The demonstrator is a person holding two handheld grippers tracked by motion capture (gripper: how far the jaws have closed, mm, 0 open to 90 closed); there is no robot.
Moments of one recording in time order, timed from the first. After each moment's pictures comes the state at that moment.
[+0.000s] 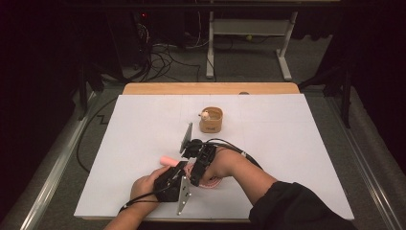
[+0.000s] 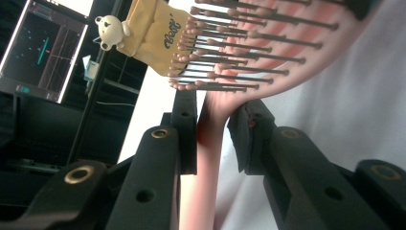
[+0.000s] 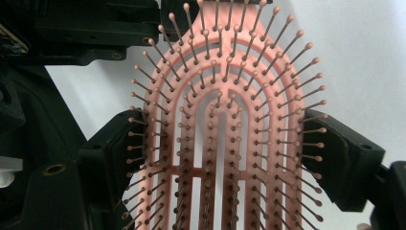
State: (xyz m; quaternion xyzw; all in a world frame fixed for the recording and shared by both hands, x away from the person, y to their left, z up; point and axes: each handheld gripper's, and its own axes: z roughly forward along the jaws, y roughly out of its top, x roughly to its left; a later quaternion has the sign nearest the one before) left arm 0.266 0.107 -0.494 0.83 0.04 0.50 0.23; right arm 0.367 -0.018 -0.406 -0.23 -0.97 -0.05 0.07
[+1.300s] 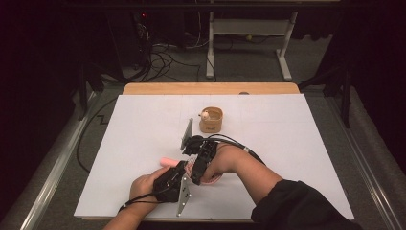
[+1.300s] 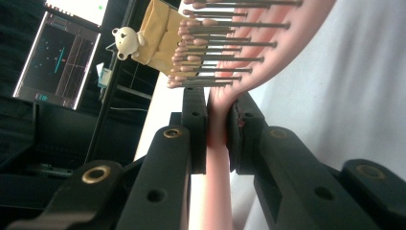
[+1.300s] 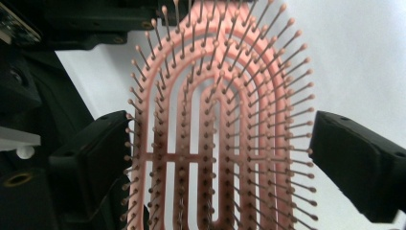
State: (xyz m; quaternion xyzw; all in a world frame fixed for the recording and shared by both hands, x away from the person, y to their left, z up) left arm 0.264 0.108 -0.489 0.82 0.03 0.52 0.24; right arm 0.367 -0.021 -0.388 -0.22 -0.97 -0.03 0.07
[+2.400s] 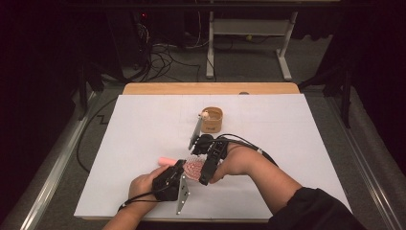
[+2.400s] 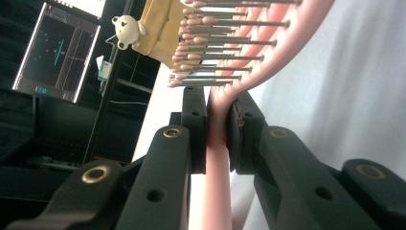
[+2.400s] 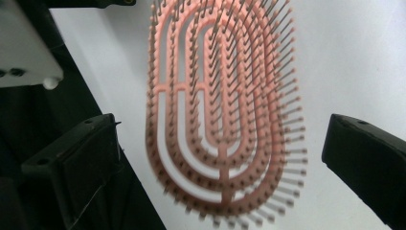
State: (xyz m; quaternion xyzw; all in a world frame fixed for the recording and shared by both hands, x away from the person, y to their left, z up) left arm 0.267 0.111 -0.490 0.83 0.04 0.52 0.22; right arm 0.352 -0.046 -0.363 -0.22 -0.97 -0.05 0.03
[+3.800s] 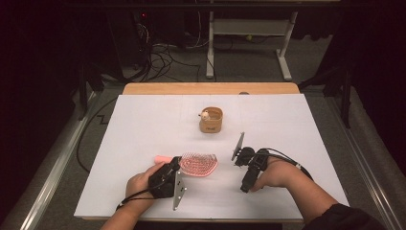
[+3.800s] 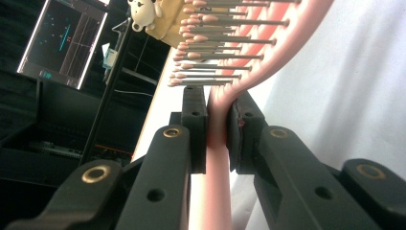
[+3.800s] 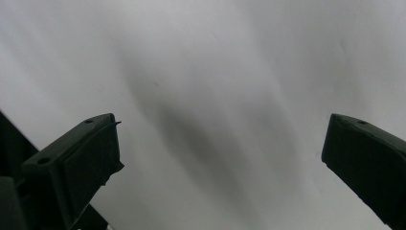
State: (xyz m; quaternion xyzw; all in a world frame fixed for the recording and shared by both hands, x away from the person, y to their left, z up) left arm 0.272 0.120 -0.485 0.82 0.07 0.52 0.22; right arm 0.352 -0.156 -0.424 -0.28 -0.96 0.01 0.00
